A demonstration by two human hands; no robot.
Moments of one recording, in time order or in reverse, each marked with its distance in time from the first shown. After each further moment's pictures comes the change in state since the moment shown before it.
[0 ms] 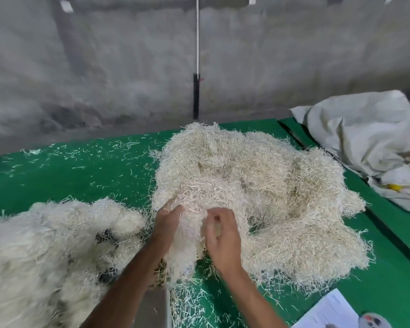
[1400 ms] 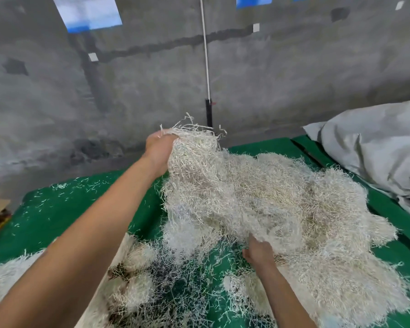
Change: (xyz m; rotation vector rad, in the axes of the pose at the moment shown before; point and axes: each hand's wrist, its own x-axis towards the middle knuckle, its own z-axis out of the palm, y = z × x) left_hand 0.063 0.280 0.008 -0.113 0.072 0.240; right_hand 0.091 0.067 -0.042 0.015 -0.038 0.977
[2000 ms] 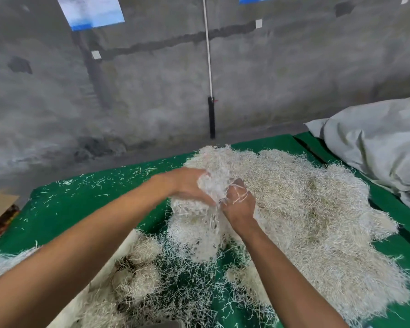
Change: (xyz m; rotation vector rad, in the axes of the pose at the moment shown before) left_hand -0.046 -0.047 0.000 1.521 -0.704 0.257; right_hand -0.027 -0.112 0.038 -0.244 0.081 -0.751
